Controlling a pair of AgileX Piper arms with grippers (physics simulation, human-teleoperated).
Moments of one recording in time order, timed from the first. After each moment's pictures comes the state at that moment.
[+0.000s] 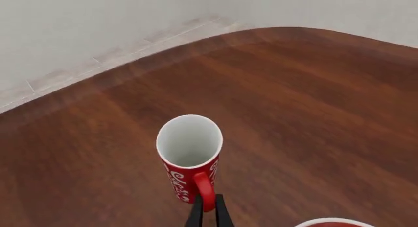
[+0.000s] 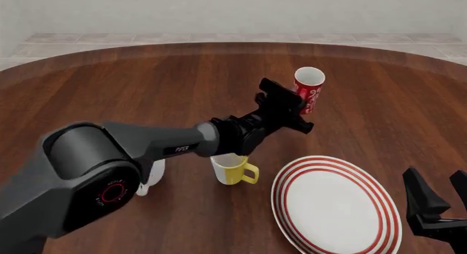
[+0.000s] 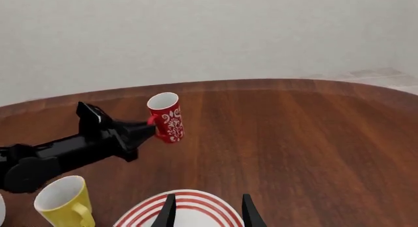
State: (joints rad) left arm -0.79 2.27 -1.62 -0.39 0.06; right arm 0.00 0.21 0.00 -0.17 0.09
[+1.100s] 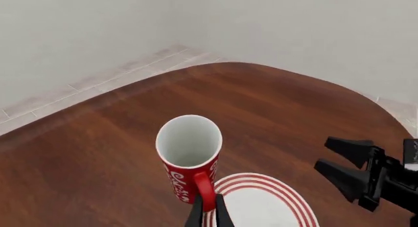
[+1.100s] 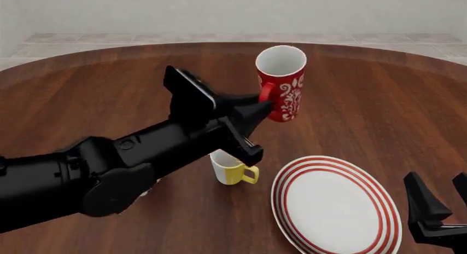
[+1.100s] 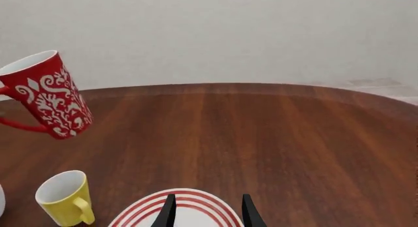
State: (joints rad) left arm -0.91 1.35 -0.83 -0.36 0.01; right arm 0.02 0.13 0.00 -0.10 0.06
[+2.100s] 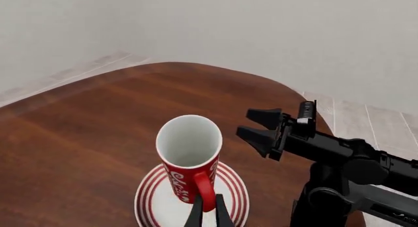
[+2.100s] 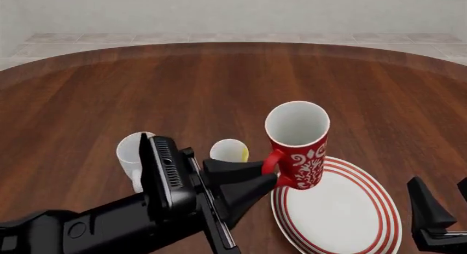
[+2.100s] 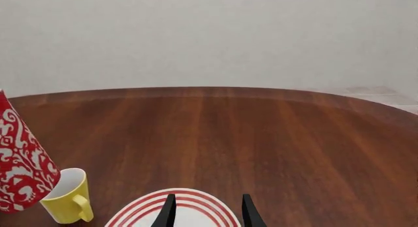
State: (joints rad) left arm -1.14 1.16 -0.56 -0.48 -0.04; right arm 0.02 0.02 0.00 -0.01 0.03
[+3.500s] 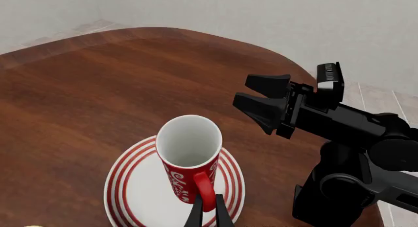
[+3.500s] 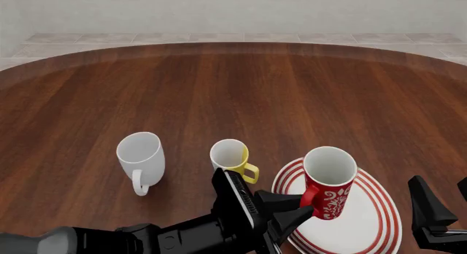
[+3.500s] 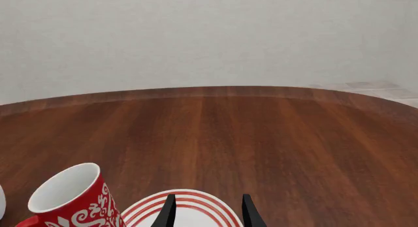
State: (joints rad) left arm -1.18 1.56 -0.60 -0.75 -0.08; right arm 0.01 0.04 0.00 -0.03 0.06
